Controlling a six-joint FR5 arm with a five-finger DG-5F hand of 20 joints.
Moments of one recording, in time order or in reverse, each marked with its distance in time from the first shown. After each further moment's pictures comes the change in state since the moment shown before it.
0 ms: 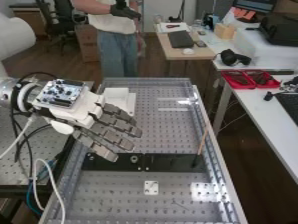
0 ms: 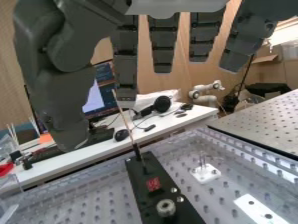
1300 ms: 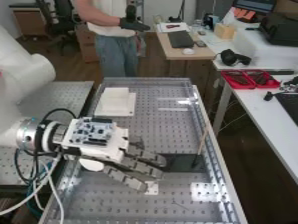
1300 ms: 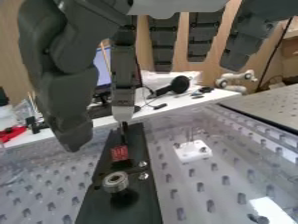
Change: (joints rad) arm -0.154 -0.299 0.199 0.072 -0.309 -0.114
